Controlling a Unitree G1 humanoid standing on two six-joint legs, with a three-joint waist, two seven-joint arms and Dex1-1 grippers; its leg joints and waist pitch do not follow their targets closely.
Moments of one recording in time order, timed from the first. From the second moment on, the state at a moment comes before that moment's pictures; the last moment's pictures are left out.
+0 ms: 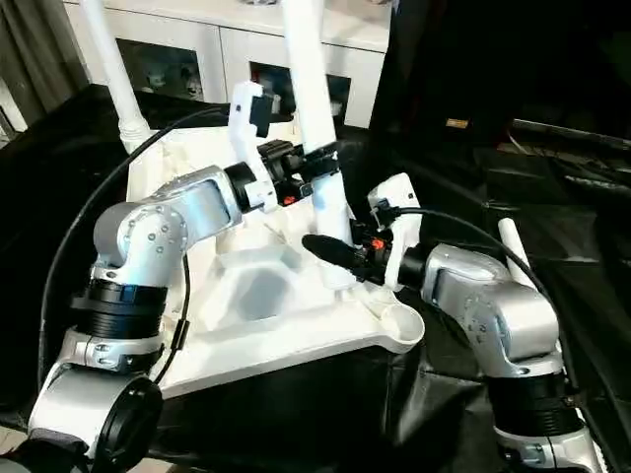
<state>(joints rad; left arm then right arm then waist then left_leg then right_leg) -0.82 0.00 0.06 0.16 -0.58 0.83 -0.48 -0.41 -0.41 0.02 -0.13 0.50 0.77 0.73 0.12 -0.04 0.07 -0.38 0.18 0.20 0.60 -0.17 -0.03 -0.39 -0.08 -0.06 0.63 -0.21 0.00</state>
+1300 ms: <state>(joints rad) -0.84 0.15 -0.13 0.11 -0.62 0.85 -0.88 -0.40 -0.56 0.01 -0.20 0.69 0.96 0.91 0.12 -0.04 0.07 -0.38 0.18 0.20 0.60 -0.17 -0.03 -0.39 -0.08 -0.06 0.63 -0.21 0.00</state>
